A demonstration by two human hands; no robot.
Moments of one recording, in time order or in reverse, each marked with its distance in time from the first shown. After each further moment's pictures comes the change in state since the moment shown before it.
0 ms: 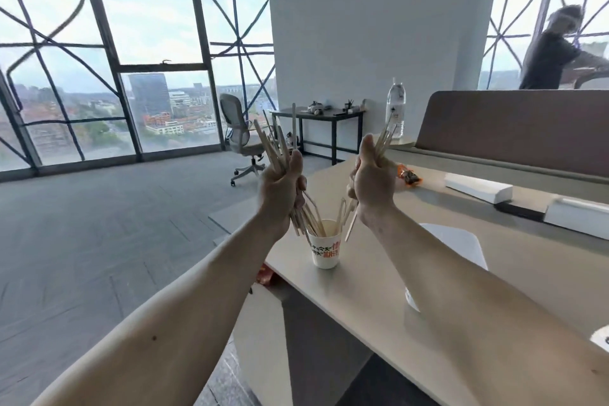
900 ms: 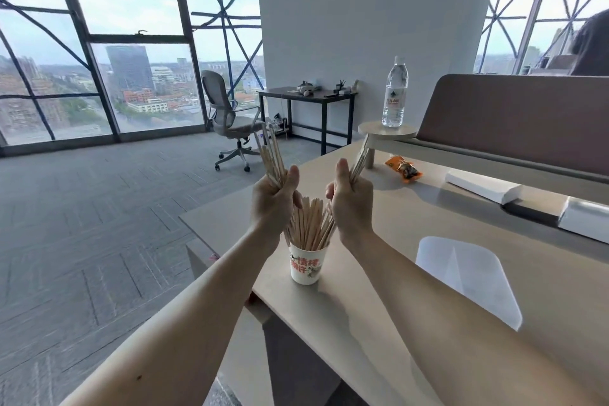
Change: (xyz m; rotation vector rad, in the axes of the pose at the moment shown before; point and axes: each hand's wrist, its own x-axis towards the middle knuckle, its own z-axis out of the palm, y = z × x) left_hand 0.067 -0.068 0.002 0.282 0.058 0.081; right_hand 0.050 0.087 0.004 -0.271 -0.040 -0.044
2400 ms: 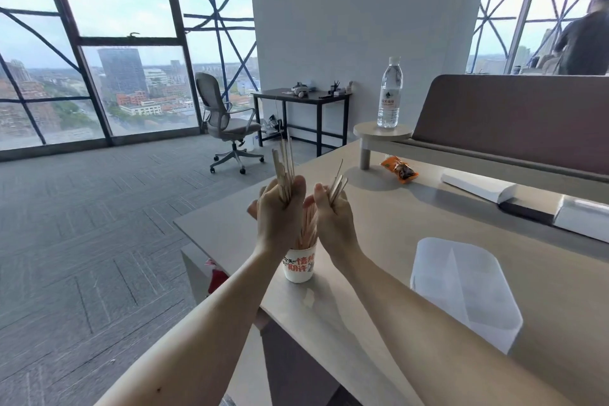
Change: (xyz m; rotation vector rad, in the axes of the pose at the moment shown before) left_hand 0.000 -0.024 0.009 0.297 0.081 0.244; right_hand -0.008 0.034 0.008 -0.071 -0.116 0.074
